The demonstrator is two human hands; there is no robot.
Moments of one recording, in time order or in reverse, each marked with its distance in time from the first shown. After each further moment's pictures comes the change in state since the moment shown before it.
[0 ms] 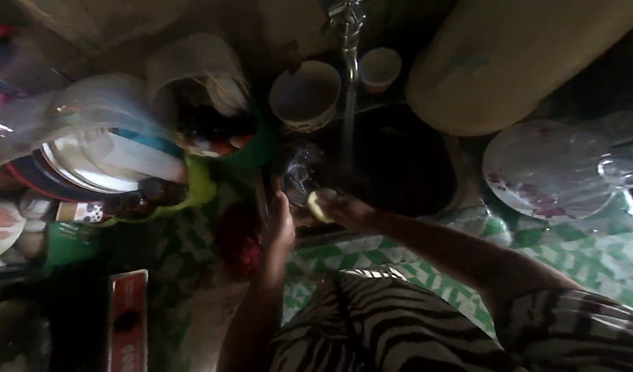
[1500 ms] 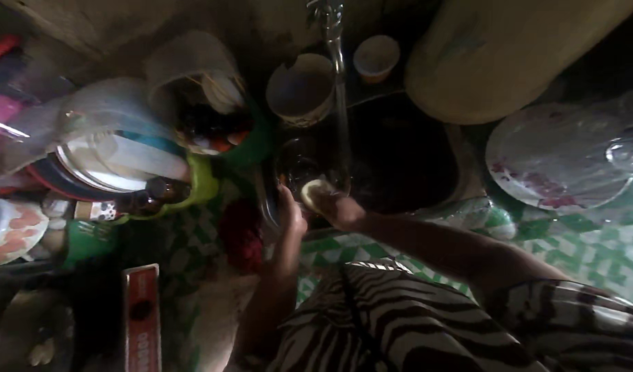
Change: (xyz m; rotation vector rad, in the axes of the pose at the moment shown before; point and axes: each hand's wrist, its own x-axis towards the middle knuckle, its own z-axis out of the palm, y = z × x) left_hand -0.001 -0.002 0.043 -0.133 0.213 -0.129; right_hand -0.003 -0.039 0.007 0.074 0.193 0.086
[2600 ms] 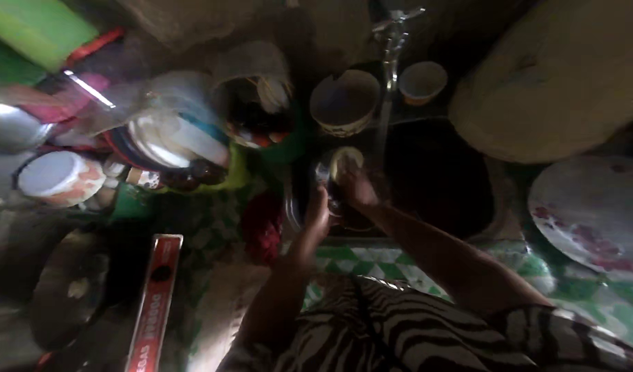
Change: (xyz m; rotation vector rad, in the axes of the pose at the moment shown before) left_hand -0.013 0.009 -0.011 0.135 -0.233 0.062; right_hand 0.071 0.018 -0.008 -0.022 0.239 -0.043
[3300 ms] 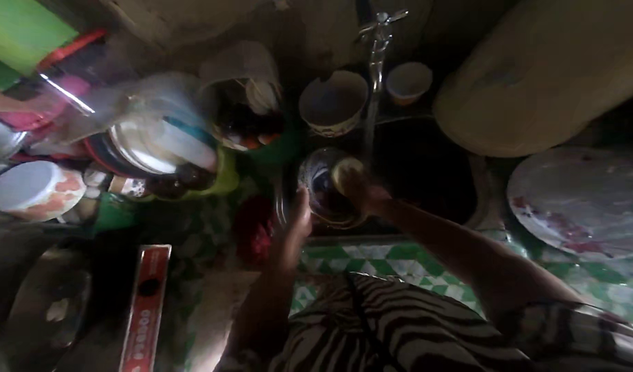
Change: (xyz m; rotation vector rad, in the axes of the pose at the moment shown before) left_hand 0.008 0.007 -0.012 -0.009 0.051 -0.026; right_hand -0.028 0.025 -0.038 -0.313 -0.337 0.010
